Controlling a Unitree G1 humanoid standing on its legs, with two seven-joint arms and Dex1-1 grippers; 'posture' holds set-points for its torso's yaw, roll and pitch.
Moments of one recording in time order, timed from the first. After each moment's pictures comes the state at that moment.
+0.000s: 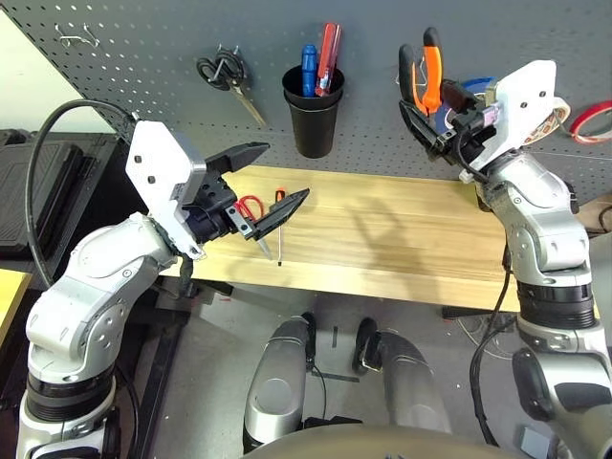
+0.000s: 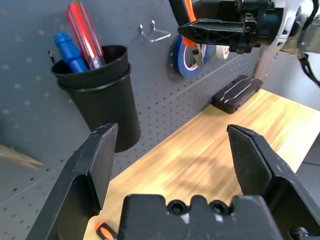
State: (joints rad) left arm -0.26 0.66 0.18 -0.69 -0.66 0.66 -0.56; right arm -0.56 -0.34 -0.09 -0.21 0.23 0.34 0.39
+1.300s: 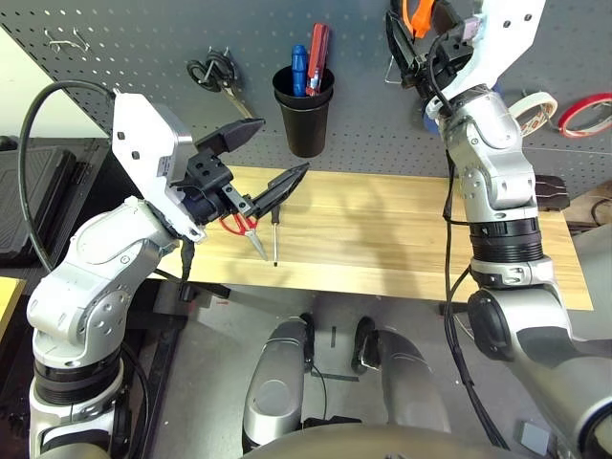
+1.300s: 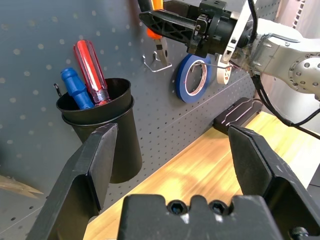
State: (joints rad) left arm -0.32 0.63 0.19 -0.69 -0.69 0.67 -0.49; right arm -0.86 -0.16 -0.09 0.21 0.17 0.08 0.21
